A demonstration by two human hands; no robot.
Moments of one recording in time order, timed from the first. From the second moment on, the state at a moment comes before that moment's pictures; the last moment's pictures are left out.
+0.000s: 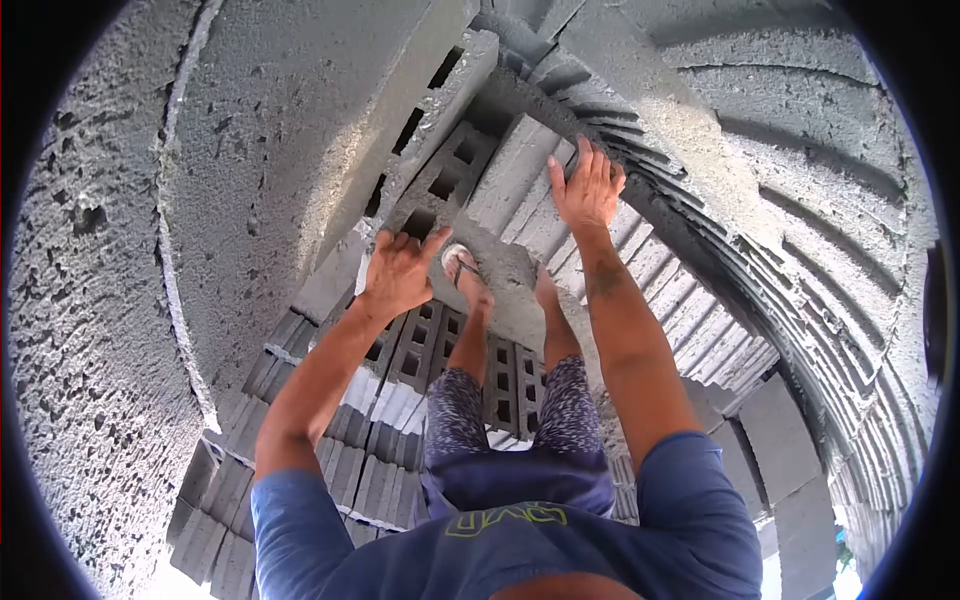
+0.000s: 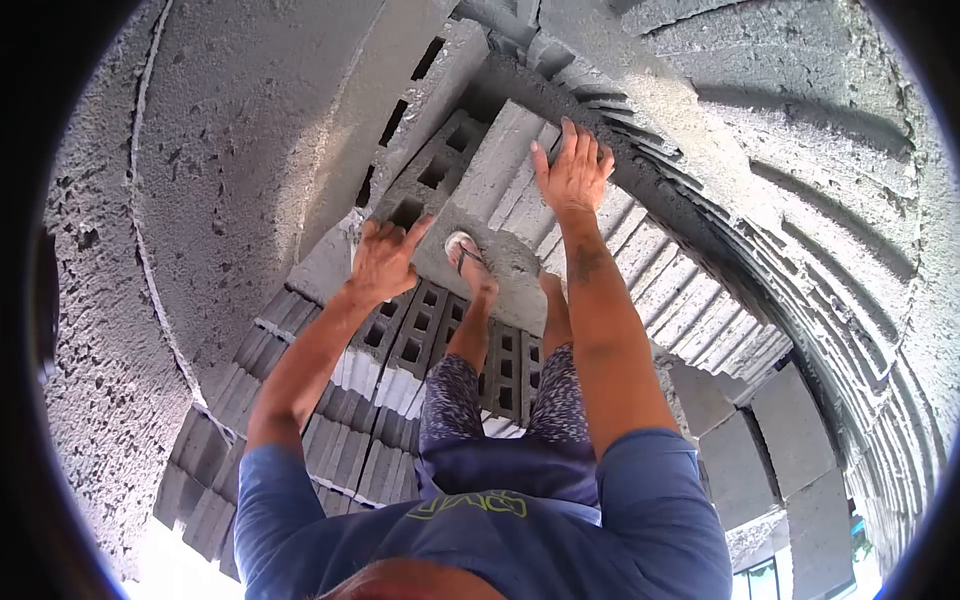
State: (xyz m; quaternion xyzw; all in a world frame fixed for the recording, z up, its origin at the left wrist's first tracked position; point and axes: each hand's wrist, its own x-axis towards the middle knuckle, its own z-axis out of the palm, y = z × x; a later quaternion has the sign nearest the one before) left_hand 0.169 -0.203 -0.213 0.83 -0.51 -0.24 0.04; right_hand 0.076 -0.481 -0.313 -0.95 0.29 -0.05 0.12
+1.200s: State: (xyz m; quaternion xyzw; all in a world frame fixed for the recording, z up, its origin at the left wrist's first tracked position) left_hand 0.082 -0.057 -0.354 0.88 -0.37 -0.30 -0.05; right_hand 0.150 -0.275 -0.424 -0.94 0.11 0.24 0.21
